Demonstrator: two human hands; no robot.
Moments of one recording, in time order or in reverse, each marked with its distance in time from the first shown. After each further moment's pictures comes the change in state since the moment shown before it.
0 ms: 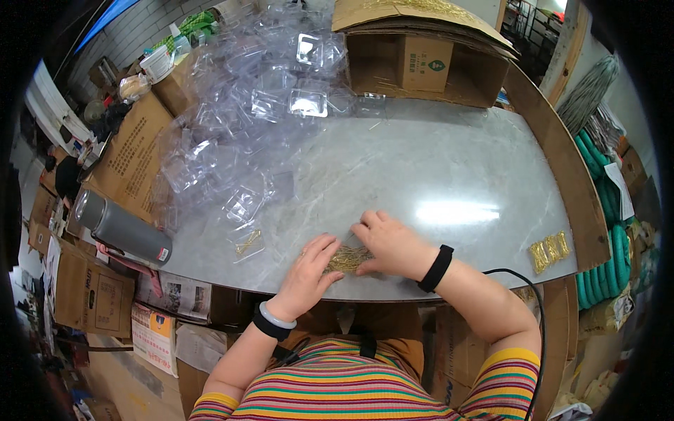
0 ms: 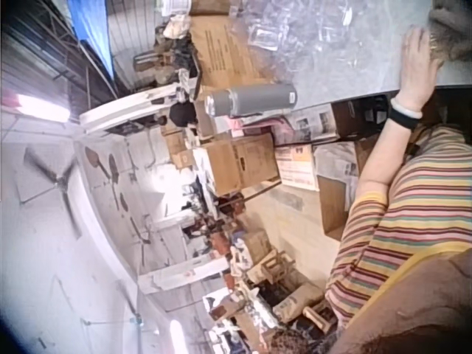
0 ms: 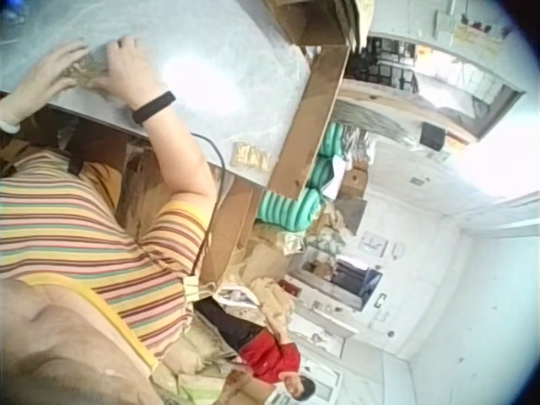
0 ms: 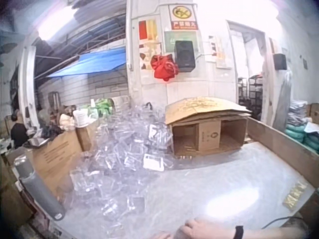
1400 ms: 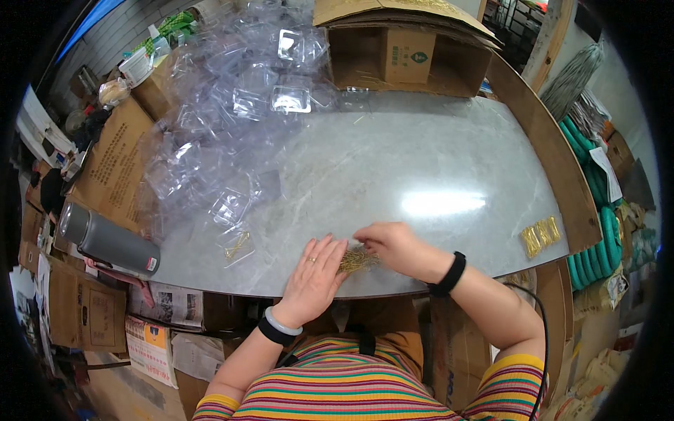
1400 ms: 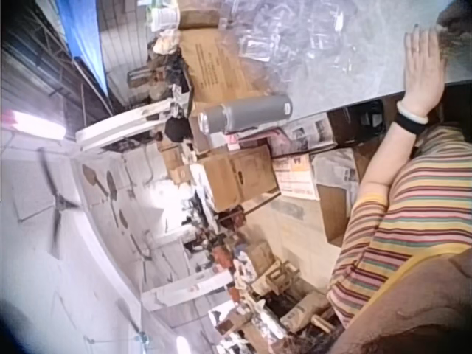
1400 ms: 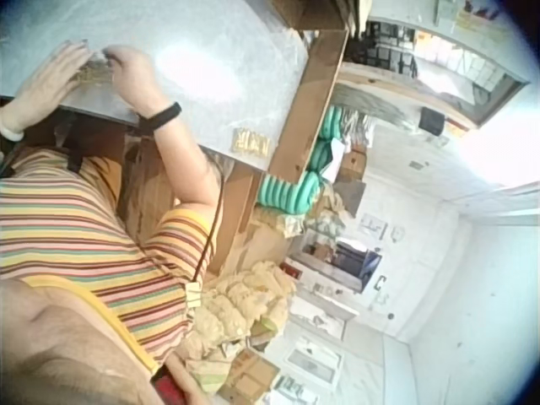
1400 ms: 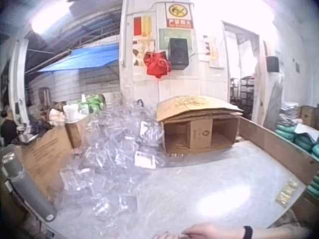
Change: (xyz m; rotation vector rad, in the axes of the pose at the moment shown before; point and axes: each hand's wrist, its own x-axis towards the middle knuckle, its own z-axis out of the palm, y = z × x) left_hand 0.002 0.017 0.010 0.195 -0.084 0.089; right_hand -0.031 0.001 0.002 0.462 0.097 0.162
